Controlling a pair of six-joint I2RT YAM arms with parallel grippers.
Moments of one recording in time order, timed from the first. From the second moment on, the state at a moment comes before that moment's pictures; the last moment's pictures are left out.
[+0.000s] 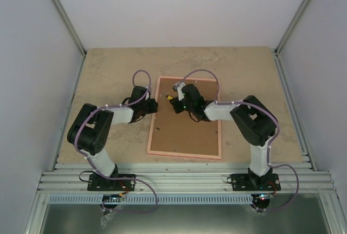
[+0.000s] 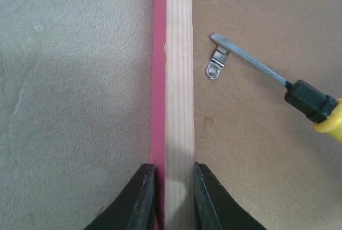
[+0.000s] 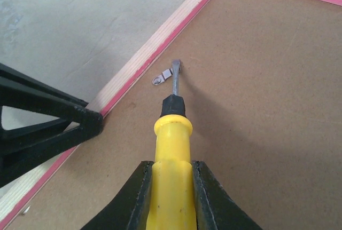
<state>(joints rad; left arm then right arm) -0.37 1.71 0.72 0.17 0.15 -0.49 0.74 1.97 1.05 0.31 -0.07 0.25</state>
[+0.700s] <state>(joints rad) -0.37 1.71 0.72 0.17 0.15 -0.49 0.74 1.90 1.06 0.14 -0.10 0.25</state>
